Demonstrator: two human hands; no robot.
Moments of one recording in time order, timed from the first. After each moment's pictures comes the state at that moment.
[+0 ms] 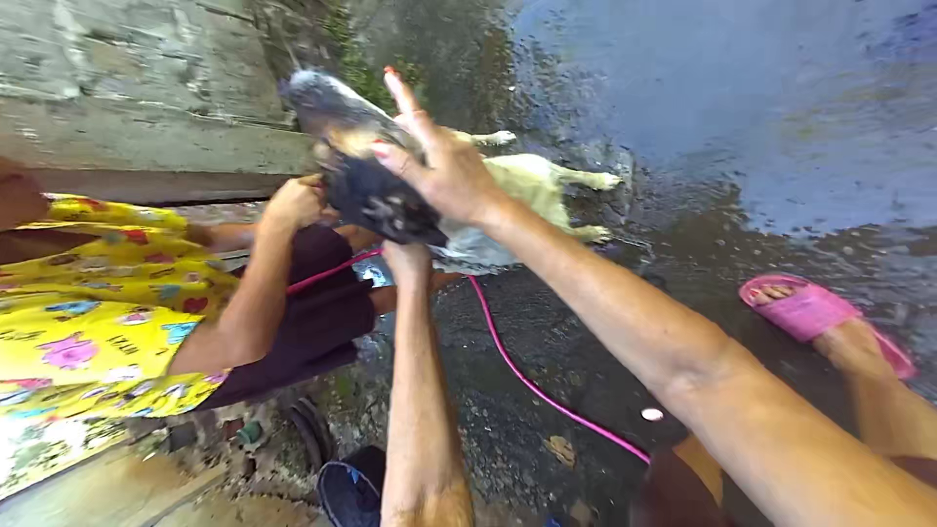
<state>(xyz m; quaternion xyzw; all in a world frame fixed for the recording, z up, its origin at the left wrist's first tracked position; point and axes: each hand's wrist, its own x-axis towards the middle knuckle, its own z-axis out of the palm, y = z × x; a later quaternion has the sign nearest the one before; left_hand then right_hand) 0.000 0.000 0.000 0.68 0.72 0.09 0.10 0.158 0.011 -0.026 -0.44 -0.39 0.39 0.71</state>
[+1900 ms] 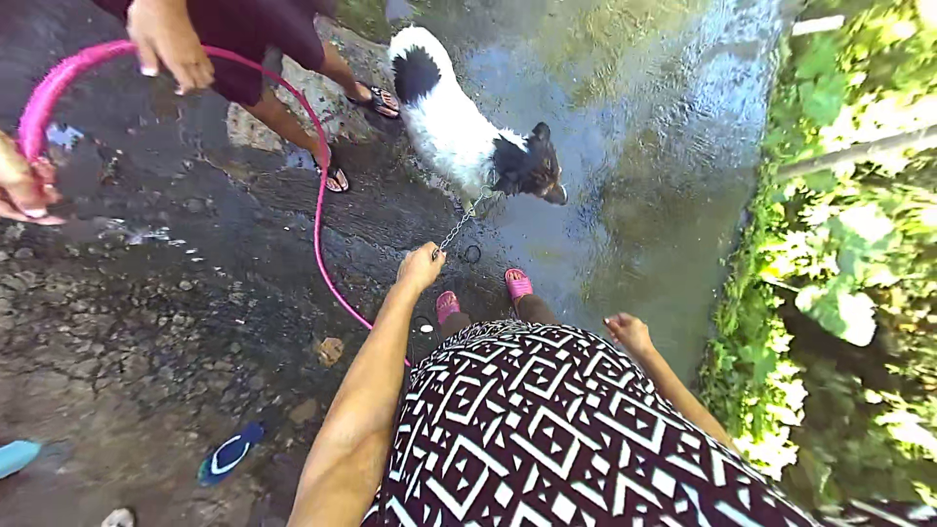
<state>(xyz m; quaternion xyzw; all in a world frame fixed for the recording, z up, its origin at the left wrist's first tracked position) -0.042 -0.298 0.152 0.57 0.68 -0.10 0.45 0.404 -0.470 0.127 -0.79 -0.35 0.50 -0.05</state>
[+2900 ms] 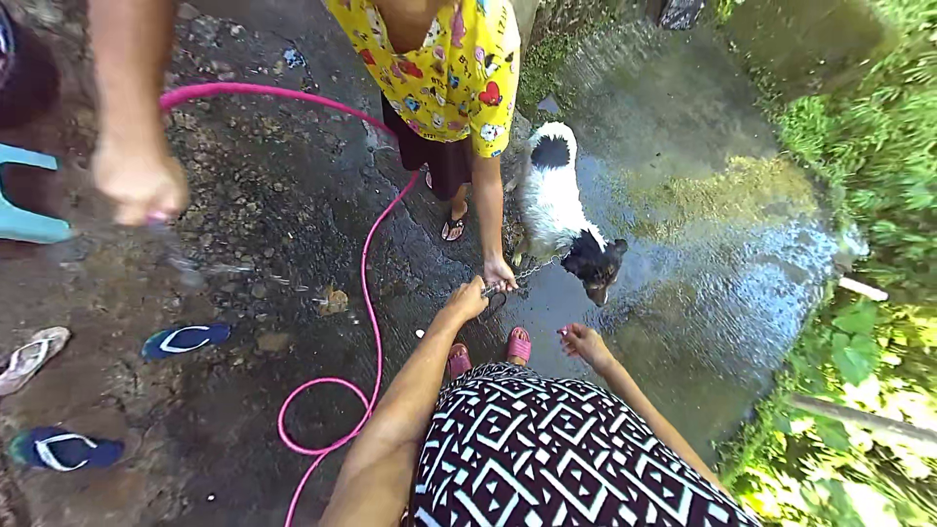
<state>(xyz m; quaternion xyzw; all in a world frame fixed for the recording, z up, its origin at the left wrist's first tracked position) -0.056 -0.379 0.196 0.44 0.74 0.02 0.51 0.250 -0.332 0.179 -0.61 -0.51 0.60 -0.10</state>
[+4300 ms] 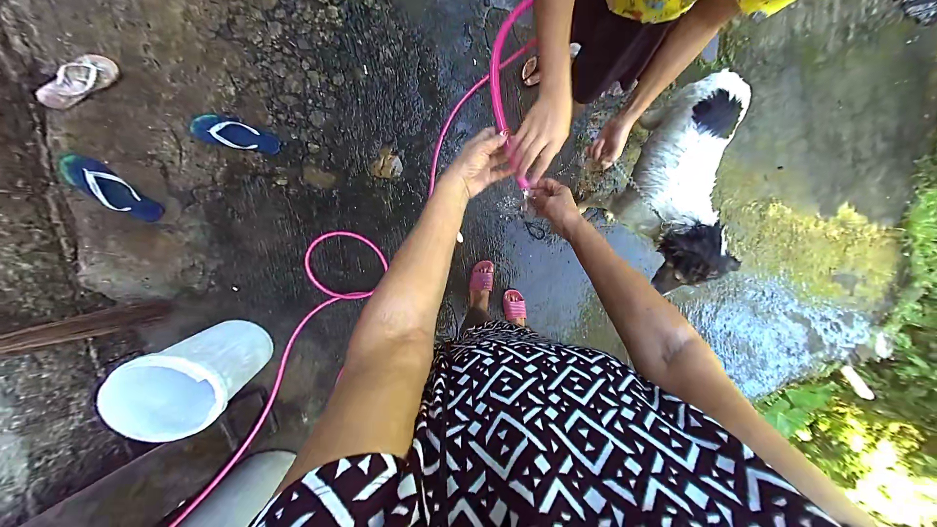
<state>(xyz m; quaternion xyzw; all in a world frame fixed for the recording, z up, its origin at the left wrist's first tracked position) -0.219 -0.483 0.179 -0.01 0.55 0.64 0.53 -0.057 -0.372 0.144 -0.42 -0.60 0.68 -0.07</state>
